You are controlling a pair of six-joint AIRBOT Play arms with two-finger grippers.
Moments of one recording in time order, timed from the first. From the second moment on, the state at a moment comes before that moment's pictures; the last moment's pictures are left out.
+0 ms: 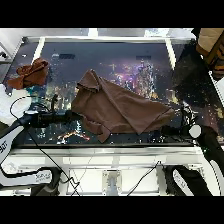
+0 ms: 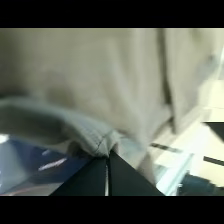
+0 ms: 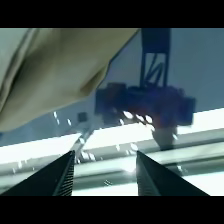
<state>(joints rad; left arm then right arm) 0.22 -1.41 0.62 0.34 -1.16 -0.70 -0.12 -0.74 0.39 -1.39 0.98 1.69</state>
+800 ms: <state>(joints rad) 0.22 -1.41 0.62 0.27 -1.19 -0.65 -0.12 -0.90 0.21 -1.05 0.36 1.82</state>
